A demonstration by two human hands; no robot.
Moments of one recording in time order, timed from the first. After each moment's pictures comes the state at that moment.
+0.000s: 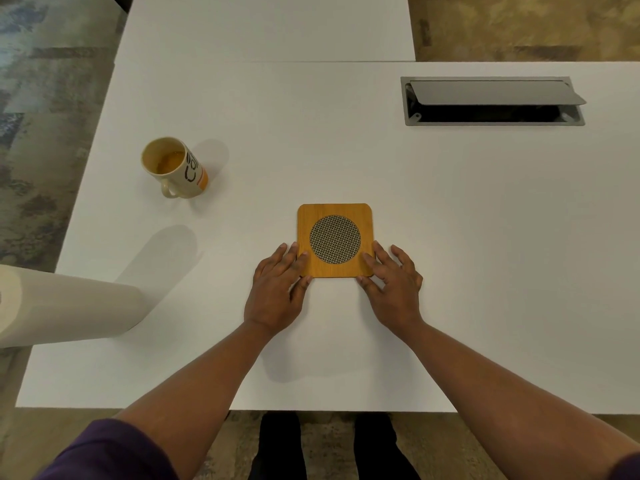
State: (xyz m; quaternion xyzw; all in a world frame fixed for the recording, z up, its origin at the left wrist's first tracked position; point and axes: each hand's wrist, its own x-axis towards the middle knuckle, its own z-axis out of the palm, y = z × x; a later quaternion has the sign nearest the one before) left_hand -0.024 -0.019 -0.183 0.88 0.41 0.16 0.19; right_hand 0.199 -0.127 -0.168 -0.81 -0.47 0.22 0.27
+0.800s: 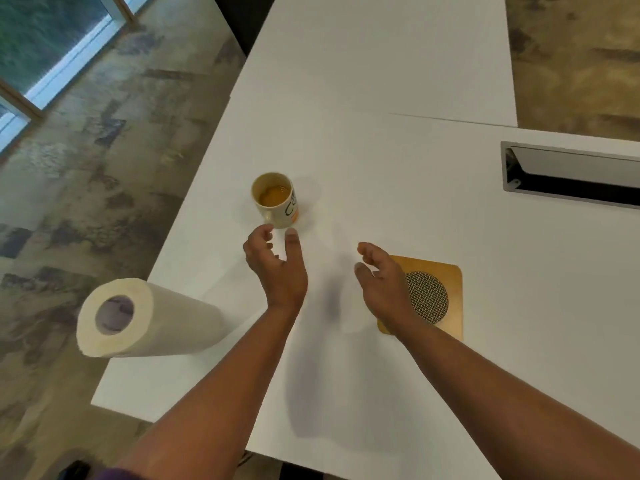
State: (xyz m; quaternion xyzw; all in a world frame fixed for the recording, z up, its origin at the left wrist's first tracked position) left_hand -0.061 0.093 -0.094 0.44 0.66 0.49 0.36; right_hand 0.090 0.032 -0.111 -0.71 -0.37 0.44 0.41
